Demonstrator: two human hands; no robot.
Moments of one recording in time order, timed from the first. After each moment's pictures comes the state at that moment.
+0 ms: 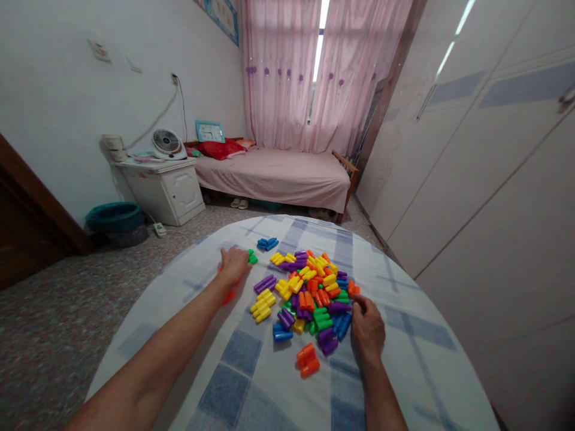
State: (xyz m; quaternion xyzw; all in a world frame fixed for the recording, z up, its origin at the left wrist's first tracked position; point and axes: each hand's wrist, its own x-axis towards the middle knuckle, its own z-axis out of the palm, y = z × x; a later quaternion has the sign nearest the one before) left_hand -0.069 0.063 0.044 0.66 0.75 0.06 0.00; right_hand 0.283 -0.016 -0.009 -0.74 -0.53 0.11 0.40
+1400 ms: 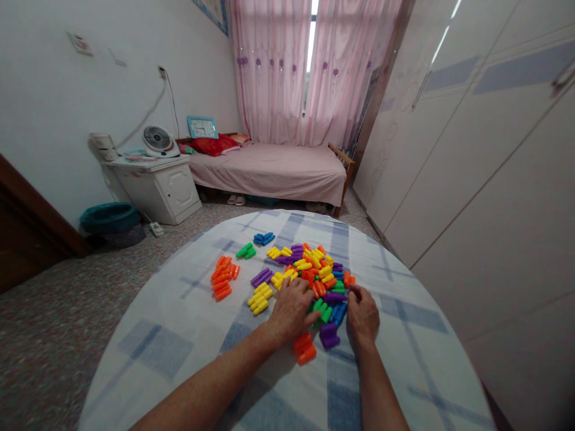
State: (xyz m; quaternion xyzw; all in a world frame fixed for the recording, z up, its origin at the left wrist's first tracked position) left_hand 0.087 -0.046 0.052 0.85 0.50 0.19 0.03; right_hand 0.281 -0.015 -0.010 -0.74 -0.53 0.09 0.41
